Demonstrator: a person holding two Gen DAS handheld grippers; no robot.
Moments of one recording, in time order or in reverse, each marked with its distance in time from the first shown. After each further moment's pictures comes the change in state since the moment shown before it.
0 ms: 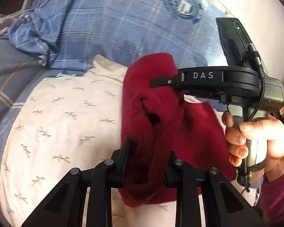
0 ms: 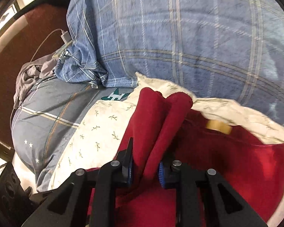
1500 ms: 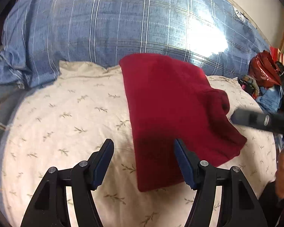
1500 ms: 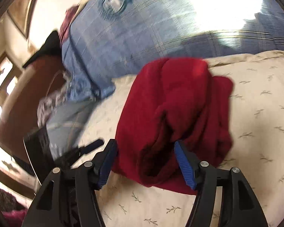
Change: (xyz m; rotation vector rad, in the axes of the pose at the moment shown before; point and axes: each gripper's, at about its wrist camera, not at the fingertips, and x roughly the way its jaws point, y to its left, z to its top) left arm 0.008 -0.087 -0.037 0.252 0.094 0.094; right arm -0.119 -0.096 -0.156 0.302 -0.151 0.102
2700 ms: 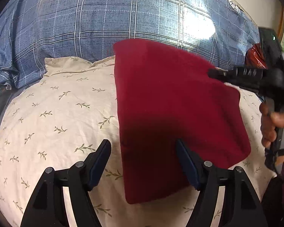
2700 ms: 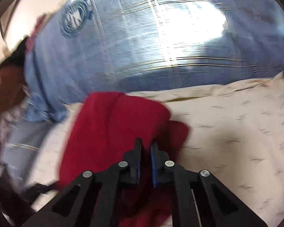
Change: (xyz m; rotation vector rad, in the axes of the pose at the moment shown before) left arm 0.048 -0.002 0.008 0.040 0.021 -0.014; right arm 0.017 -0.066 0.044 -0.003 -0.158 -0.343
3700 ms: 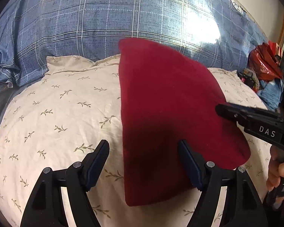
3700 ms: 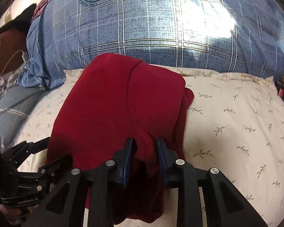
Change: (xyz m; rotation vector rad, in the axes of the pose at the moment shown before) left arm -0.002 0.003 0.001 -0.020 -0.008 0.020; right arm -0.022 0.040 -0.047 -0.106 0.067 -0.049
